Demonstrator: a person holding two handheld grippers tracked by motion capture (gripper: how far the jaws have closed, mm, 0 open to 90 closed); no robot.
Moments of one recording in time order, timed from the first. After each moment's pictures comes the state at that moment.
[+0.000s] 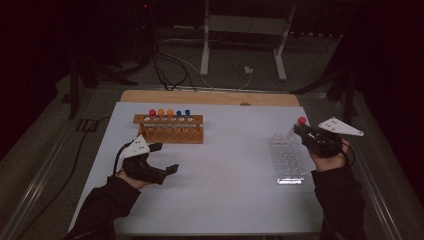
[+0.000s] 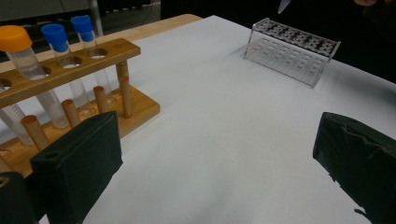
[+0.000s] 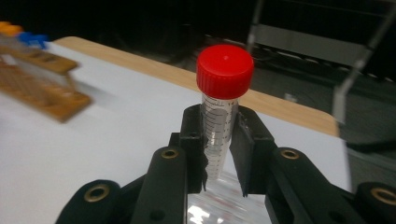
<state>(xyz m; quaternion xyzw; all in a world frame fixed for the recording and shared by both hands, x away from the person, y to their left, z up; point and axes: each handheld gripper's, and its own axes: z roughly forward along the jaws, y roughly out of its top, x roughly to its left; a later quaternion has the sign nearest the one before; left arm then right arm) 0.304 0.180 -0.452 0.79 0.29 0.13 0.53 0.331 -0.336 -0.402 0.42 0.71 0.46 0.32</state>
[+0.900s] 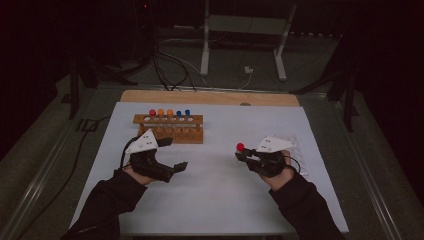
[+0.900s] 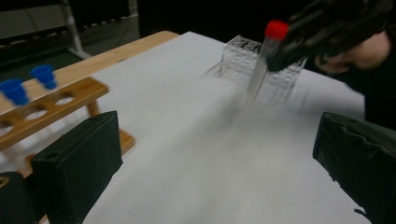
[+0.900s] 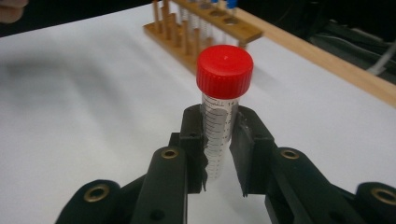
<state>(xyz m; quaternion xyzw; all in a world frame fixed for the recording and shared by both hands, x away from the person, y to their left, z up) 0.305 0.154 -0.424 0.79 0.24 0.12 0.55 0.307 -0.203 -0.435 0.27 0.82 0.46 0.18</state>
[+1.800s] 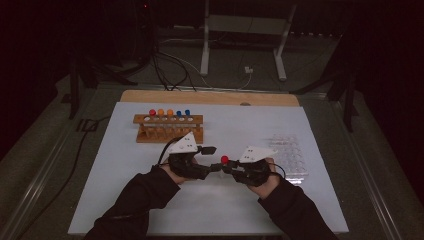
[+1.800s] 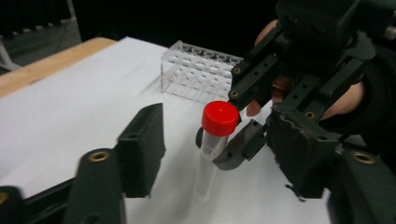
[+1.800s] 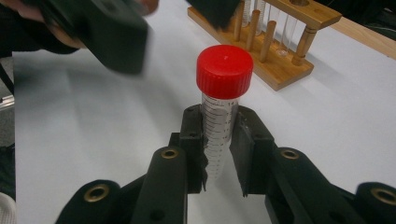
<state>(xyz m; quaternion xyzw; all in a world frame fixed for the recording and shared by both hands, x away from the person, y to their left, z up) 0.315 0.066 -0.436 0.82 0.17 0.07 0.55 0.295 -0.169 -0.452 0.23 0.85 0.45 0.13</state>
